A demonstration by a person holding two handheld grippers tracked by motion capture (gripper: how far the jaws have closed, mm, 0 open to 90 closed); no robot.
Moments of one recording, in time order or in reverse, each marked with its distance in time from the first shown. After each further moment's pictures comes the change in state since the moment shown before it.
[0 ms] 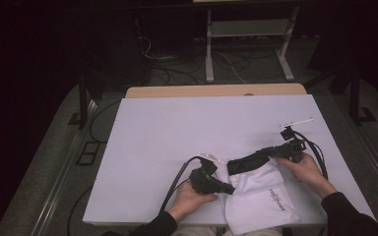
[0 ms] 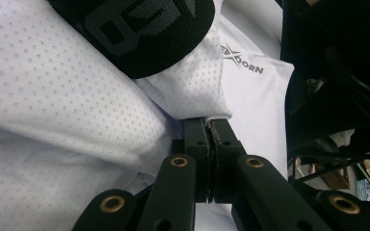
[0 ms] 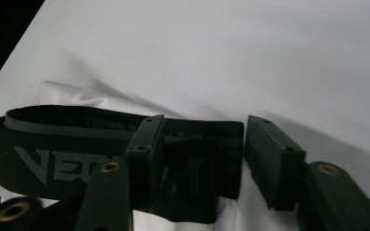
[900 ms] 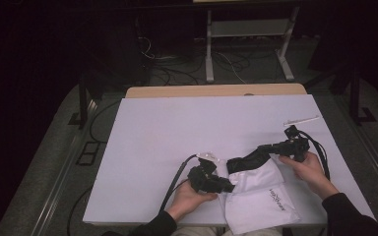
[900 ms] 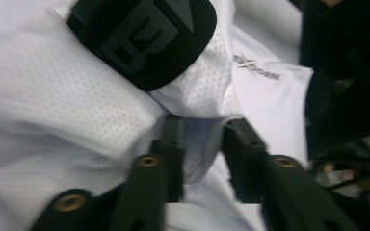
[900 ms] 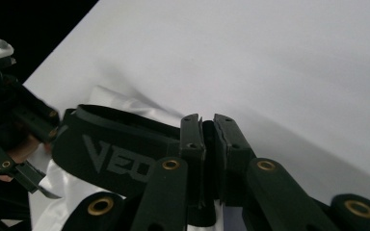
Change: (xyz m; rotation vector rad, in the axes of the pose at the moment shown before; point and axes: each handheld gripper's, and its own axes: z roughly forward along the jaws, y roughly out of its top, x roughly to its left) left arm -0.011 0.003 -0.010 -0.041 0.150 0.098; right arm 0.017 0.002 -0.018 -0.087 0.060 -0.126
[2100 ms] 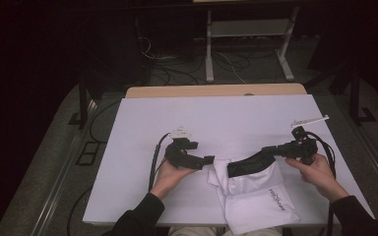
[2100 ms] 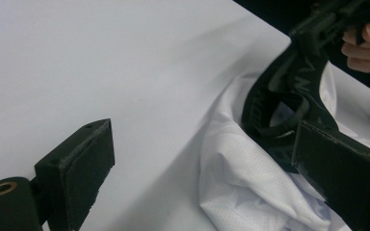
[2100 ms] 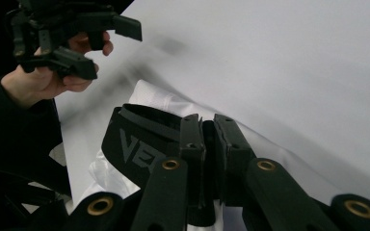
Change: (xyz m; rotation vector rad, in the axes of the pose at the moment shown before) left arm 0.057 0.013 -0.058 -0.261 0.193 -0.026; right arm 0.018 -0.003 -0.023 -0.009 0.070 -0.043
